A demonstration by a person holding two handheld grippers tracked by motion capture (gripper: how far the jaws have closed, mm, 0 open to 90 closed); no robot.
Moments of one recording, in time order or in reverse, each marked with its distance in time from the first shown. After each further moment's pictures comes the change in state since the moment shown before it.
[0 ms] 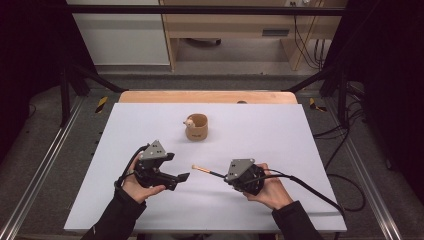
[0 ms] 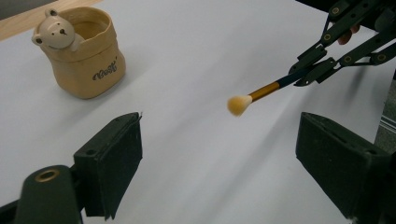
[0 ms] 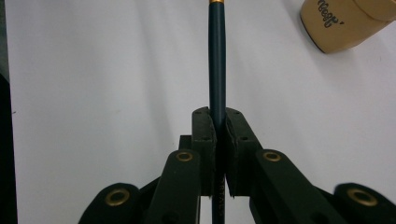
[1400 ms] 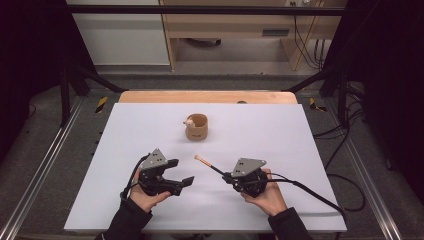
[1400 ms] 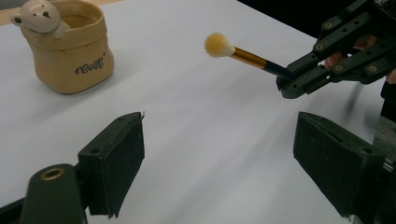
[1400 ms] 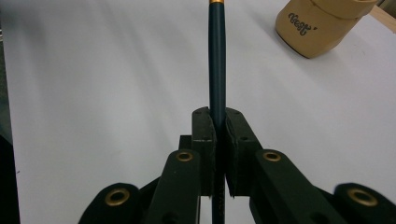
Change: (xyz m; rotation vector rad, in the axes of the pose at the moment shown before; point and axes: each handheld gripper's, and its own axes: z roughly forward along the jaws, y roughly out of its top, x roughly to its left) left arm -0.013 -0.021 0.016 -0.105 -0.012 -0.084; right arm 0.005 -0.014 0.005 -0.169 -0.038 0.200
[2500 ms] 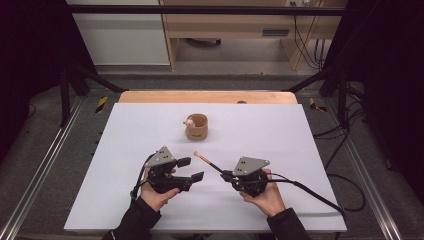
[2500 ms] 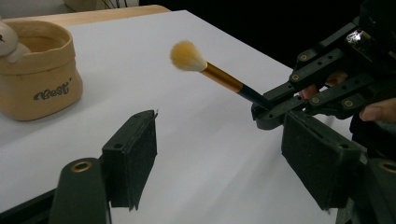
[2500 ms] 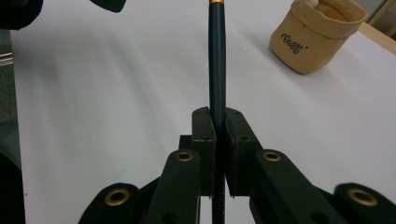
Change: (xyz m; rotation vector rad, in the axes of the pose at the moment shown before) left arm -0.009 0.011 0.017 -0.095 -0.079 -0.052; right arm 0.000 0.003 -0.004 -0.071 -0.001 0.027
